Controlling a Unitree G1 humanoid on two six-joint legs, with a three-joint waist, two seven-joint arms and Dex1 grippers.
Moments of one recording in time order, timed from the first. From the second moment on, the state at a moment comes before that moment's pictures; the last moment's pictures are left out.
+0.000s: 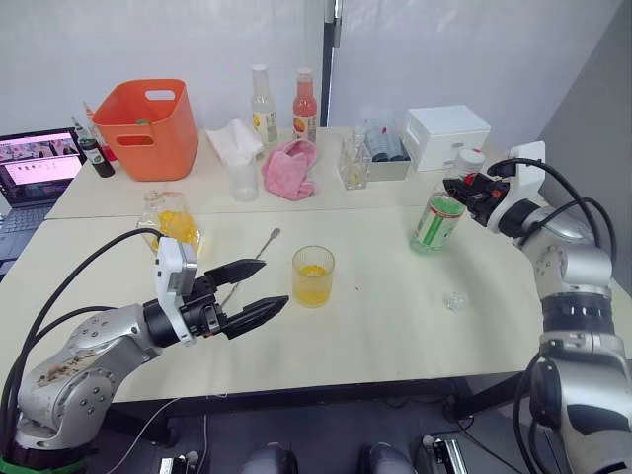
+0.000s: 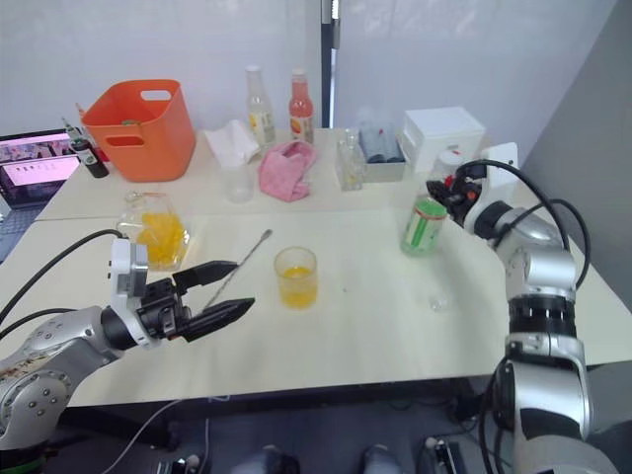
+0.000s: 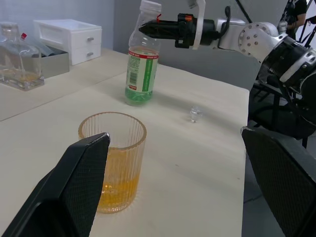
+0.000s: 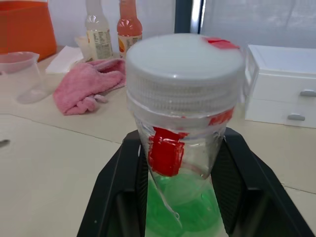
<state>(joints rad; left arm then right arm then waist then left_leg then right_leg) -0.12 0.71 0.26 -0.50 -0.91 0.61 -0.81 -0.77 -0.62 -0.23 0.25 0.42 0.49 0.67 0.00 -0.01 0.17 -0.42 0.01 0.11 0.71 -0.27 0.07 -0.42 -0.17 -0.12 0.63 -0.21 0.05</state>
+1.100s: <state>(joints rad) -0.17 0.78 0.18 -0.37 -0.78 0.52 -1.10 -0.43 -0.59 -0.03 -0.71 0.91 0.87 0.53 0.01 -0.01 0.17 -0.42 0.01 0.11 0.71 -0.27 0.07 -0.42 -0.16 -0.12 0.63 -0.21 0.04</state>
